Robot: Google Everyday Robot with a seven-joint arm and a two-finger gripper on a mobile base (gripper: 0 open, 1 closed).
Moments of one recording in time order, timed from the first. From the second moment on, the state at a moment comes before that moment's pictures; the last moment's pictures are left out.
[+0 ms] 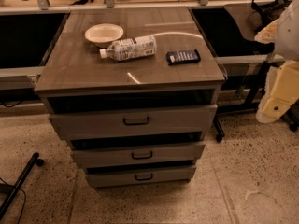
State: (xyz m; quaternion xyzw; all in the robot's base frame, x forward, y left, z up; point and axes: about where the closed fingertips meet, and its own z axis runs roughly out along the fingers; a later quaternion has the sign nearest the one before) arm 0.438 -0.216 0.980 -0.60 0.78 -0.04 0.17
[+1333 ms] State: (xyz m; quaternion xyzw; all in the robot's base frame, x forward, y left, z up) arm 0.433 -0.191 0.926 -0.65 0.74 0.02 0.17
